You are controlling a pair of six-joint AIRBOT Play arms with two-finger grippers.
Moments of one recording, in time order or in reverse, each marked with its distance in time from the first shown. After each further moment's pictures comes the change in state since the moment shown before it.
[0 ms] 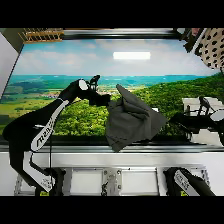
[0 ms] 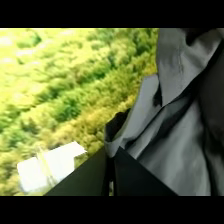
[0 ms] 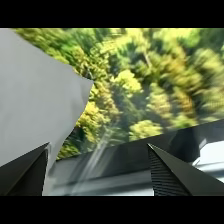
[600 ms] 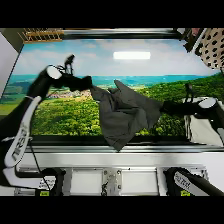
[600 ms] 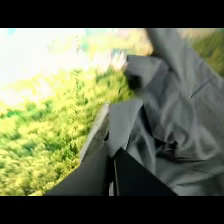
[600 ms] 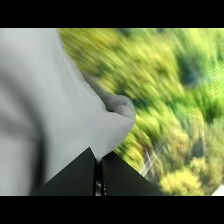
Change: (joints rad) left arm 0.205 0.269 0.001 0.004 0.004 0.003; right arm 0.155 -0.107 0.204 0.209 -0.071 -0.192
